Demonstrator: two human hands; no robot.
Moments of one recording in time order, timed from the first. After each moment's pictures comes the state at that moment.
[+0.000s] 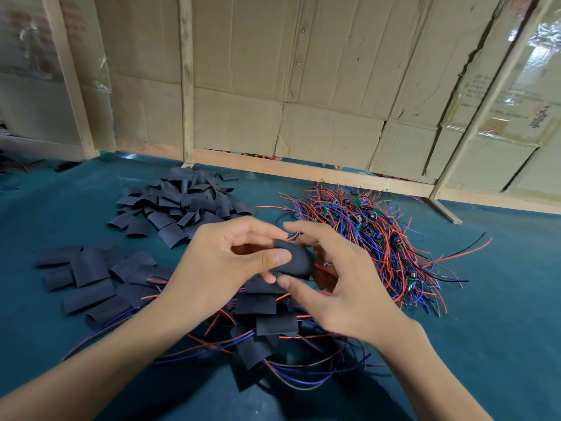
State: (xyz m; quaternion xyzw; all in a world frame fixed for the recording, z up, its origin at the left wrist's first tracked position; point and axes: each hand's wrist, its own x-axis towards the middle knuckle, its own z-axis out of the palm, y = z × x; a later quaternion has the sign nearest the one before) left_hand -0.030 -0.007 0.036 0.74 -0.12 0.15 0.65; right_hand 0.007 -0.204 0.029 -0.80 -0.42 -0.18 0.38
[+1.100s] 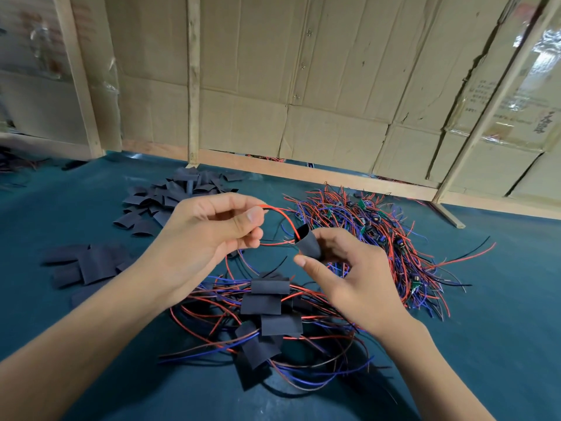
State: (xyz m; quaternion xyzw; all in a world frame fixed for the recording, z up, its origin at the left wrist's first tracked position) left_hand -0.023 0.020 0.052 0.58 -0.11 0.08 0.80; right_hand 0.017 -0.208 0.021 -0.81 -0.32 -0.17 0.46
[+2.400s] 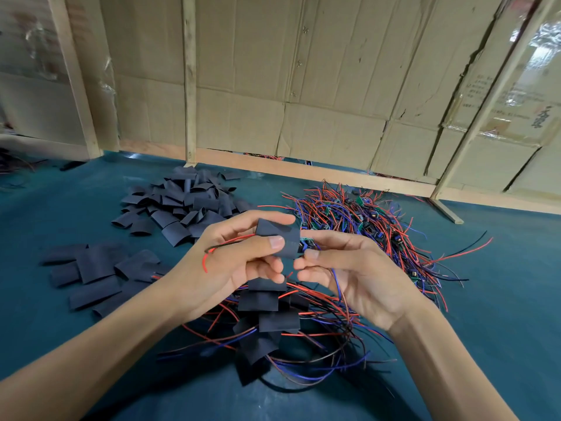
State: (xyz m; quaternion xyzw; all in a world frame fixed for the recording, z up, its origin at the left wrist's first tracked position) left_hand -0.018 0.000 0.024 0.56 -0.22 -0.01 0.80; right_hand 0.007 -0.208 0.052 -0.56 -0.17 0.23 0.77
